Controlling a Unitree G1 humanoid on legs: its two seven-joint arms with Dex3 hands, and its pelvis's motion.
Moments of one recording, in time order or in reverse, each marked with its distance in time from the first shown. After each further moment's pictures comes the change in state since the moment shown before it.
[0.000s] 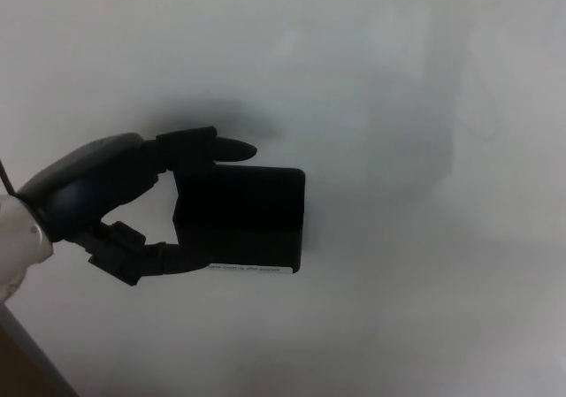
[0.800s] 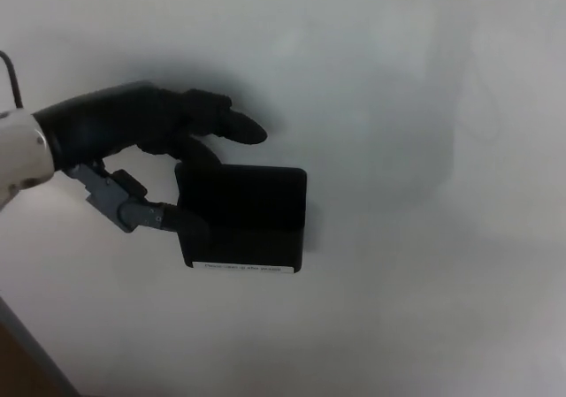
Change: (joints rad) left_arm -0.308 0.069 -0.091 0.082 -0.109 0.264 -0.284; right_arm -0.021 -0.002 0.012 0.004 -0.015 -0.002 -0.011
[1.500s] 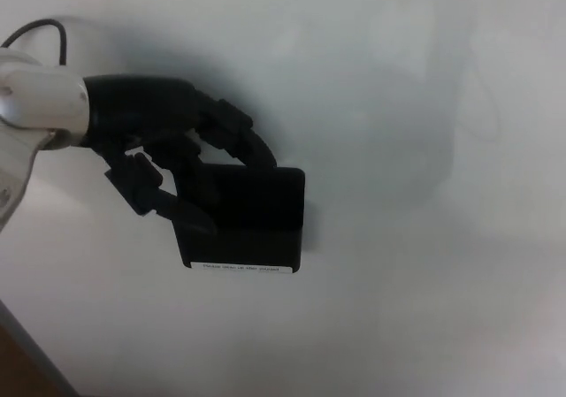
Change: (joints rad) left_arm -0.202 0.010 -0.178 0.088 0.023 0.176 -0.188; right_arm -0.002 -0.009 0.009 -0.001 -0.005 0.001 -0.014
